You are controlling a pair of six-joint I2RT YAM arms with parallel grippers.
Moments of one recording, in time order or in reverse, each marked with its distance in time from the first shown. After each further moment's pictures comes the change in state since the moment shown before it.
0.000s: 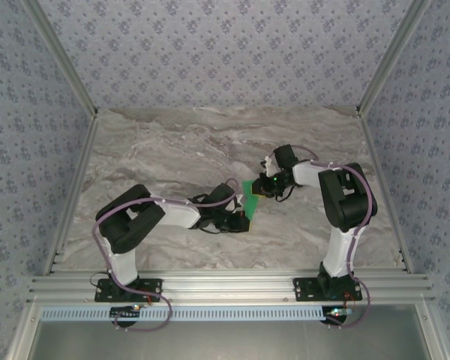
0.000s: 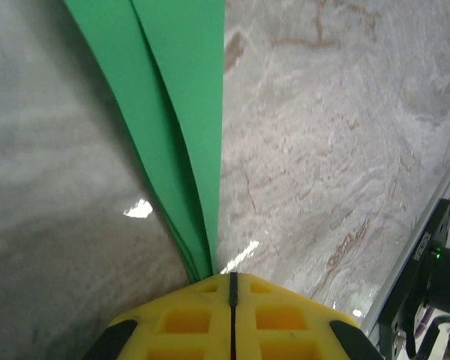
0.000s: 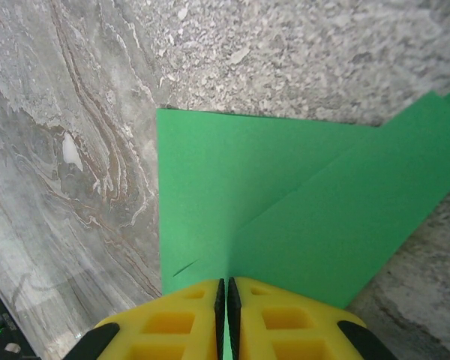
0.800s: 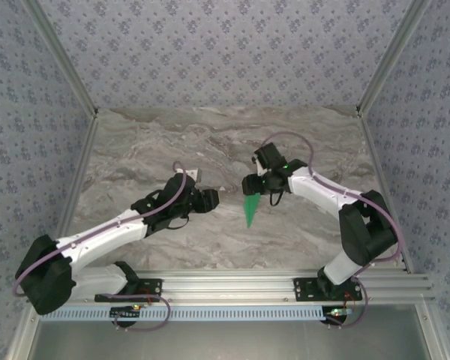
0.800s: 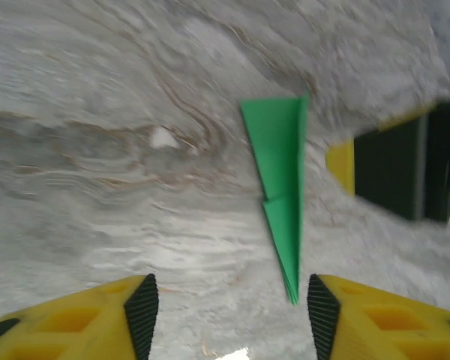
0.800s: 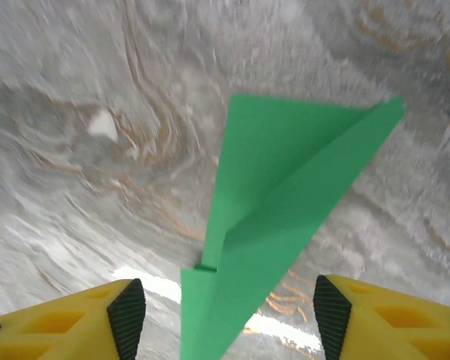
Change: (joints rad) left arm 0.122 -0.681 -0.119 -0.365 -0.550 0.094; right arm 0.278 -0.306 0.030 -0.233 0.583 0.013
